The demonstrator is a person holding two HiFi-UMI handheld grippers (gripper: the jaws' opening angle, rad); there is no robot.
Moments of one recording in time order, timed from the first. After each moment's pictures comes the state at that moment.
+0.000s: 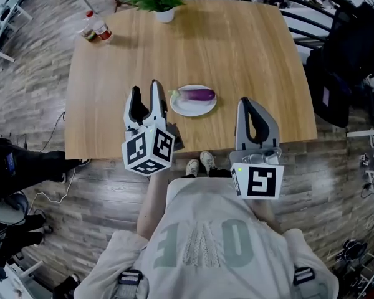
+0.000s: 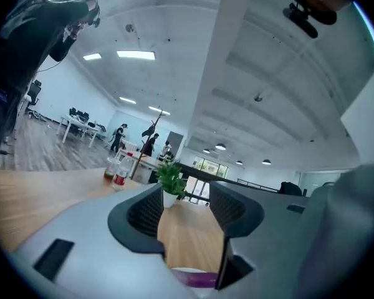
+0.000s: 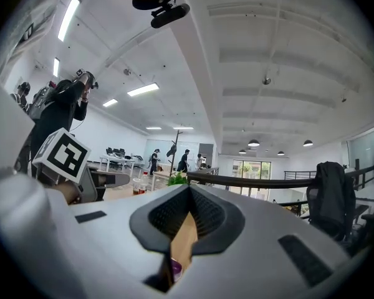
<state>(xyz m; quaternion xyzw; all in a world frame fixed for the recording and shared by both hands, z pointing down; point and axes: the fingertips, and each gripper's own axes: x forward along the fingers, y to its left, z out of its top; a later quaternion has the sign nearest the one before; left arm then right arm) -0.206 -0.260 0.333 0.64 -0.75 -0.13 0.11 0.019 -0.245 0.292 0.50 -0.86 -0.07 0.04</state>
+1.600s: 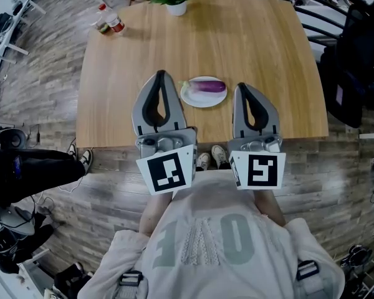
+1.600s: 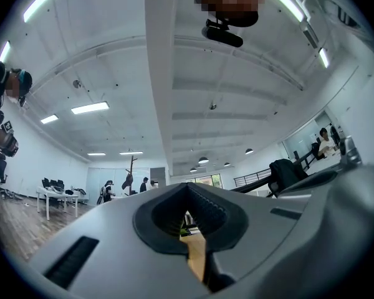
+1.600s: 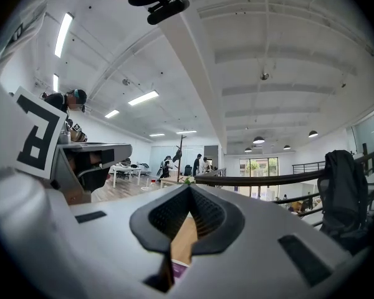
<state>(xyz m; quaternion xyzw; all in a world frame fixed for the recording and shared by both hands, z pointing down) -0.137 -0.220 0.226 0.67 -0.73 -0.03 -0.13 -0.003 -0.245 0.282 0.47 -0.88 -0.05 0.00</state>
